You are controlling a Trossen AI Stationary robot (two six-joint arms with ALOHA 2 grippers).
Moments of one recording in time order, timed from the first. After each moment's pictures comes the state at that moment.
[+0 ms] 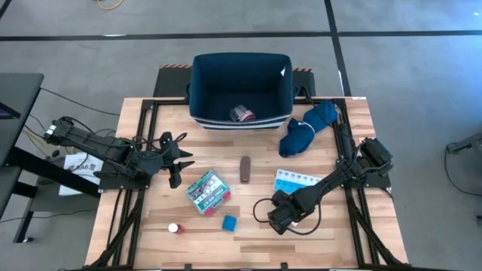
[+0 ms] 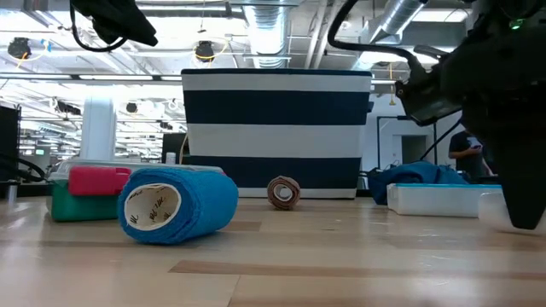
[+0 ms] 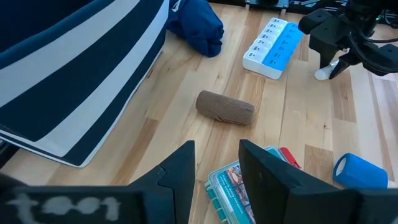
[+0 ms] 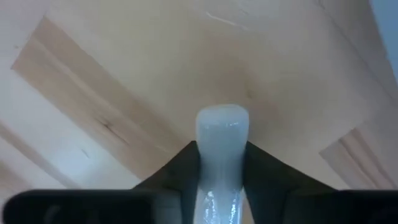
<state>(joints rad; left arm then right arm) -0.35 0.84 0.81 -0.64 -0.55 -0.40 0.54 1.85 1.12 -0.73 -0.02 1.26</state>
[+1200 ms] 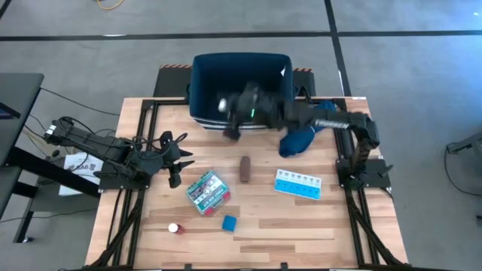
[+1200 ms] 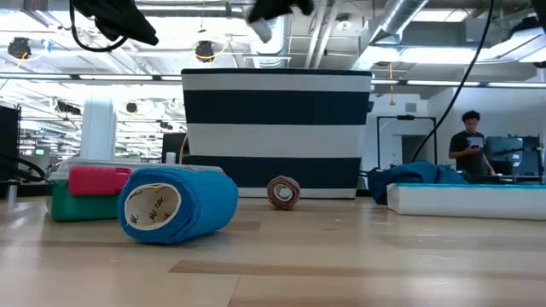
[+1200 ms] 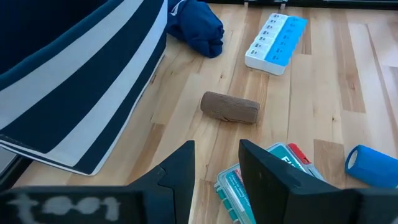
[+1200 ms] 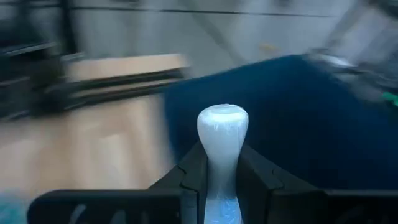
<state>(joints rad) -0.35 0.84 0.81 -0.64 -0.56 -0.32 -0.12 1.85 1.97 -0.63 0.42 -0.08</state>
